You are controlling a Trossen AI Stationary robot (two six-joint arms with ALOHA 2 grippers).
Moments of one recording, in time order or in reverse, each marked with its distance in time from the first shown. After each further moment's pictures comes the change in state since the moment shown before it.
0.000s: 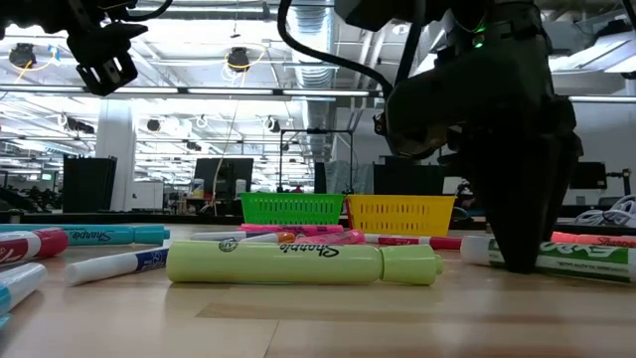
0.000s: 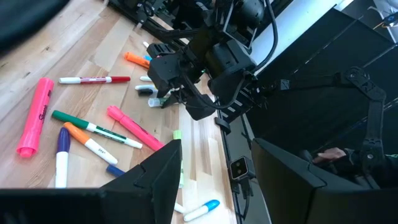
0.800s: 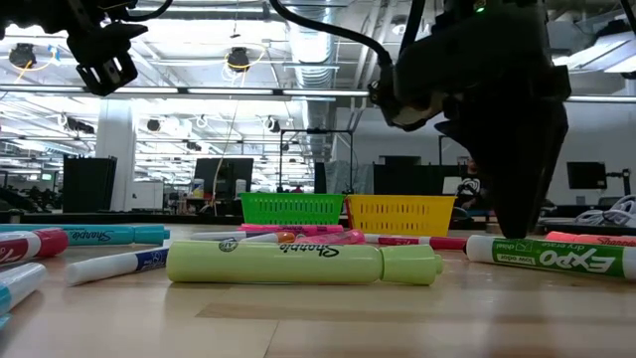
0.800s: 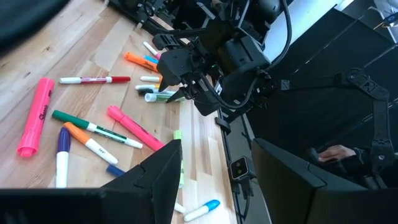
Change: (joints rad) left arm 0.000 0.000 0.000 0.000 0.000 0.000; right arm 0.009 0.004 0.106 -0.153 0.062 -0.072
